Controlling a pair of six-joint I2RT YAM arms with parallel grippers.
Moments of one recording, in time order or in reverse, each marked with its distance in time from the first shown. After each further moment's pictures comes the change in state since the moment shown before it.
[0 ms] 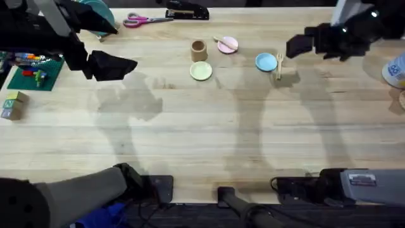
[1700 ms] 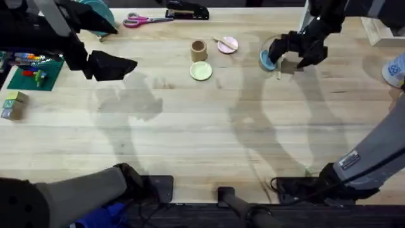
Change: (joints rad) left arm 0.000 0.000 0.000 0.000 0.000 0.000; right arm 0.021 0.496 0.253 0.004 0.013 0.170
